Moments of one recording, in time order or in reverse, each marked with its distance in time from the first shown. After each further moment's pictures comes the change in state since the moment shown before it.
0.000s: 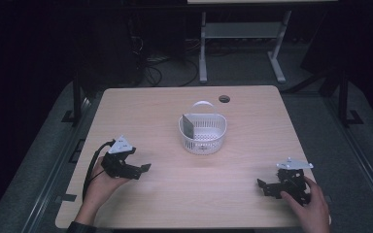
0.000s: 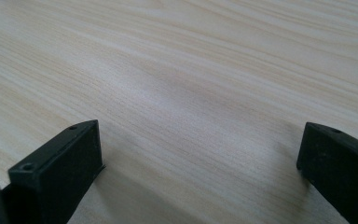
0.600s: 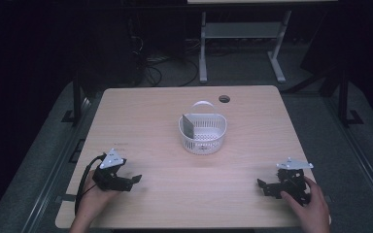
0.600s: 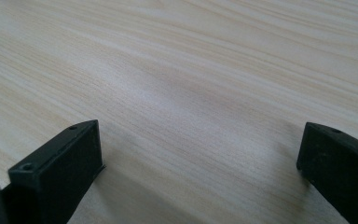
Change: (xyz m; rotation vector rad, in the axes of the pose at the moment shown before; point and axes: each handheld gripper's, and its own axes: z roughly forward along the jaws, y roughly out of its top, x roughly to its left) left arm 0.002 -0.048 -0.006 0.022 0.054 -0.025; right arm 0.000 0.000 0.000 0.000 0.000 0.000
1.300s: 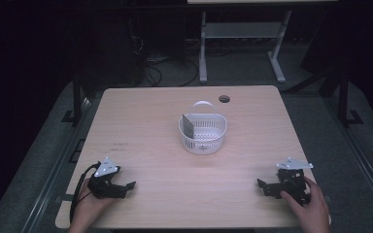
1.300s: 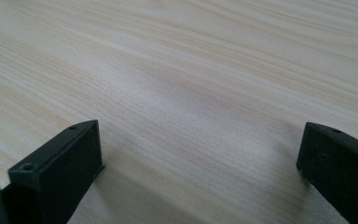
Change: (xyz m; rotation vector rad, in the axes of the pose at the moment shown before) left arm 0.009 -0.035 0.003 0.012 0.009 -0.021; right arm 0.000 0.000 0.000 0.000 0.000 0.000
